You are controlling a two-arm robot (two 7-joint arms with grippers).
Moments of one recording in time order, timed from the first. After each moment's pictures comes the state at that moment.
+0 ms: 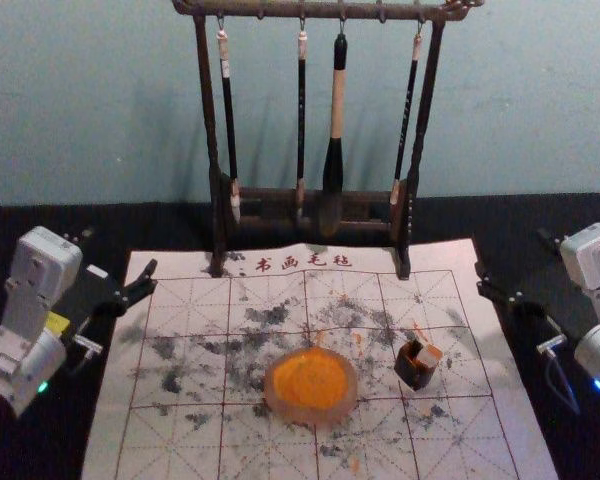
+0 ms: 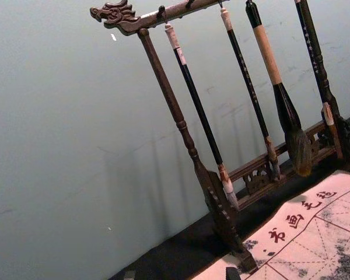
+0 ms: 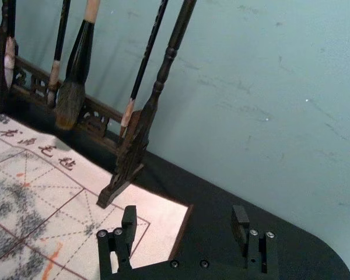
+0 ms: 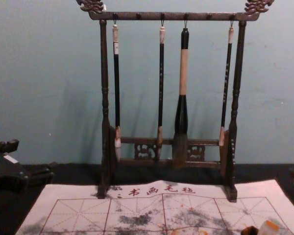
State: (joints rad) left arm -0.20 0.60 0.45 -1.41 -0.25 -0.12 0.03; right arm 0.19 0.60 -0.45 -1.42 0.24 -0.10 -0.03
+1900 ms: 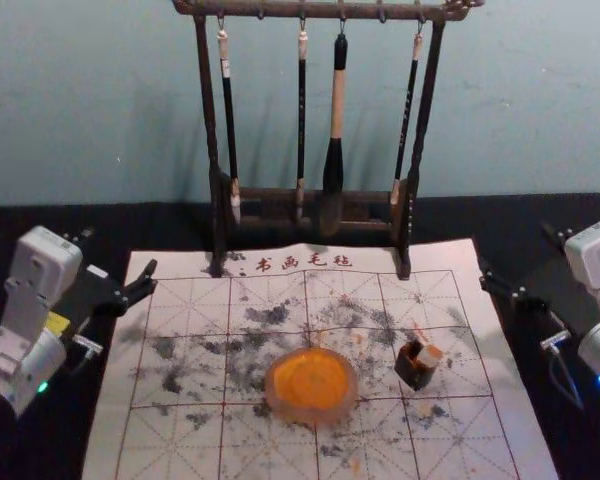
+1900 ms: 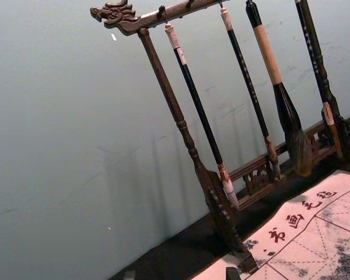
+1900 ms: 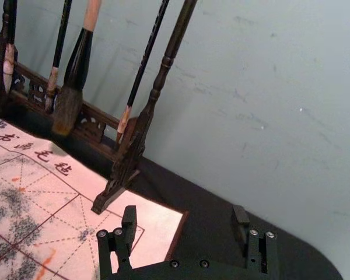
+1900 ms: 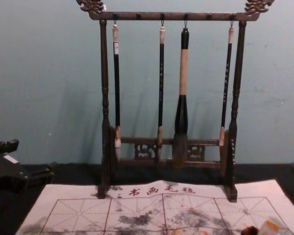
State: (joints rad) left arm -0.20 0.60 0.45 -1.41 -0.25 -0.12 0.03; right arm 0.20 0.60 -0.45 -1.41 0.23 -0.13 -0.03
